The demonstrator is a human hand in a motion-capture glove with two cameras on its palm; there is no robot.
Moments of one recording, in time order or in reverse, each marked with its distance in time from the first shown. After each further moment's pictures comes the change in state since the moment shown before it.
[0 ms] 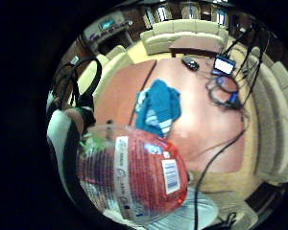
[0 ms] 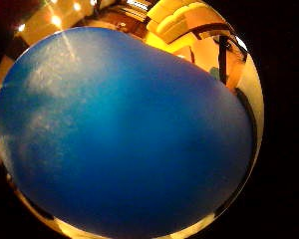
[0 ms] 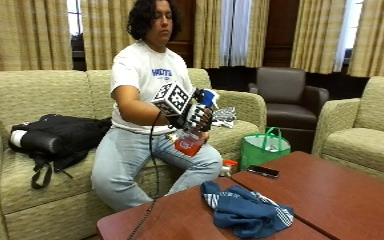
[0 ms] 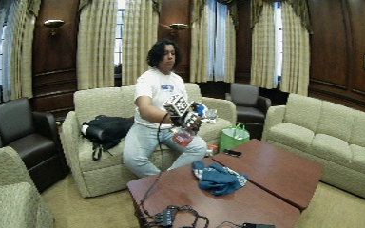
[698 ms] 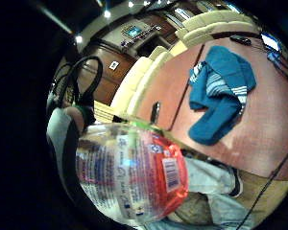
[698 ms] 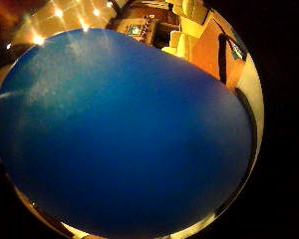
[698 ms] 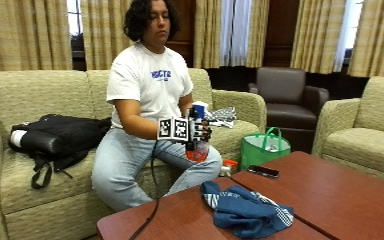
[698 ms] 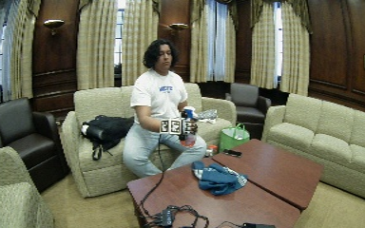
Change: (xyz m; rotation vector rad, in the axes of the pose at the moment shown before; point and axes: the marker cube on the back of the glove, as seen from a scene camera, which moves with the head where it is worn) arm 0.007 0.074 0.097 -0.081 -0.486 -0.096
